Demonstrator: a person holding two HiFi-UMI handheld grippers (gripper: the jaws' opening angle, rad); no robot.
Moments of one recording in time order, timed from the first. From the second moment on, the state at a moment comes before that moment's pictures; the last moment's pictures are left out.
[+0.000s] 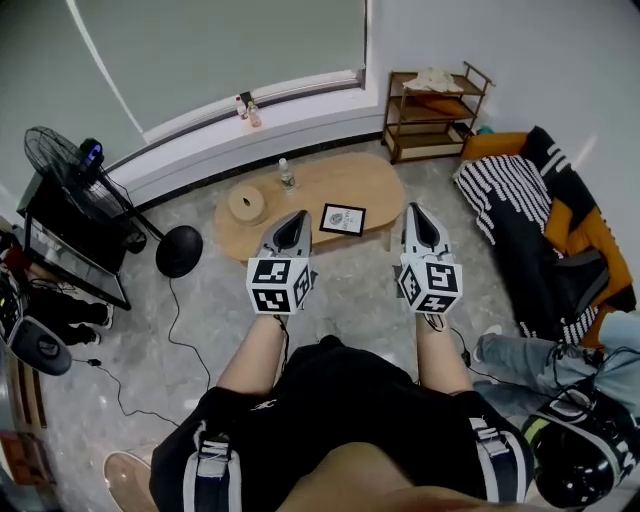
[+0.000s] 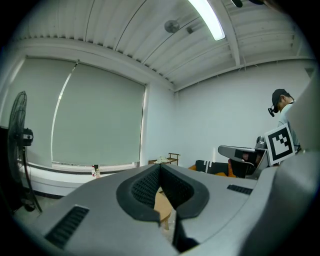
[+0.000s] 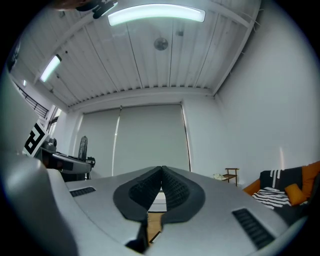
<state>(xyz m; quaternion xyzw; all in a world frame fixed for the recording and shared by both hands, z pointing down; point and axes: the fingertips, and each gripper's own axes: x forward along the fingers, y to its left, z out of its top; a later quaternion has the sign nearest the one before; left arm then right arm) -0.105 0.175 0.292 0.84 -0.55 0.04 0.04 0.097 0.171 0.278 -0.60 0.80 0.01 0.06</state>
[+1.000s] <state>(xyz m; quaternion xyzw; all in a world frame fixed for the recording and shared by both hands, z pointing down) -0.141 -0.153 0.341 0.83 -0.54 0.08 0.11 0.064 -0.162 0.318 -0.60 0.80 -0.03 0.03</state>
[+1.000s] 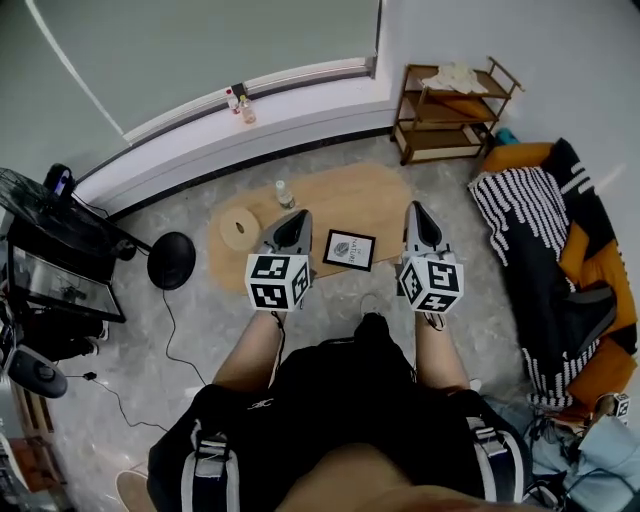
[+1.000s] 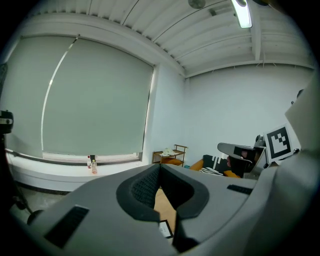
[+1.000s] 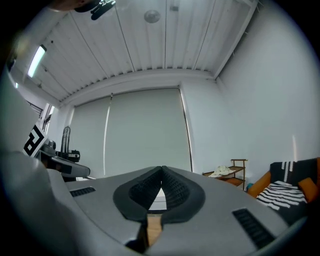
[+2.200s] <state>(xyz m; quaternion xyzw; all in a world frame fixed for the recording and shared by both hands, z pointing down) -0.085 -0.413 0.379 0.78 -0.59 0.11 0.15 0.122 -0.450 0.387 -0.53 0.84 -0.11 -0.03</state>
